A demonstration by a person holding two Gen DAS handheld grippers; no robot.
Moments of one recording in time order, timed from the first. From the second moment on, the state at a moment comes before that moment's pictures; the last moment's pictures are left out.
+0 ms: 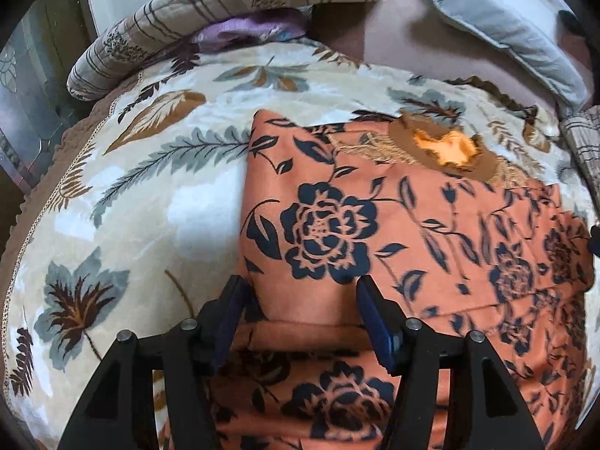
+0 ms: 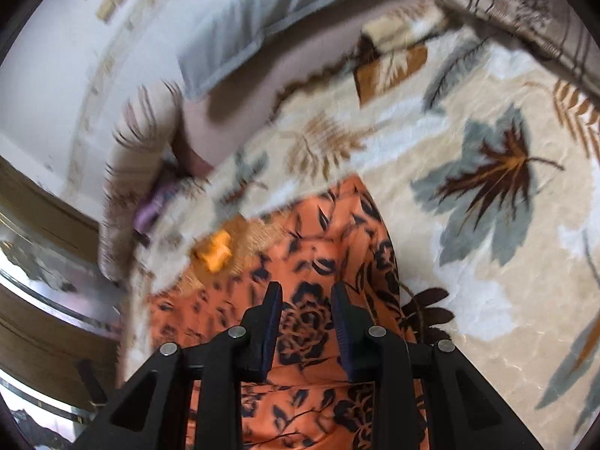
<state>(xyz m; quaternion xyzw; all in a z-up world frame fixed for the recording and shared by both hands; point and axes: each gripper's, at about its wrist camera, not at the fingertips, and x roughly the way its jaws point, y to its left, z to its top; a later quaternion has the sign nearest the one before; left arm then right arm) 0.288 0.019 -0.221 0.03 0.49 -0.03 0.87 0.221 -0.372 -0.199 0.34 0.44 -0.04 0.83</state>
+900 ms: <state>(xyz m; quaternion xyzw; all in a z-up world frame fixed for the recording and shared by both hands) 0.268 0.068 -0.218 0.01 0.48 -0.02 0.88 0.228 -0.273 -0.222 0.26 0.50 0.06 0.83</state>
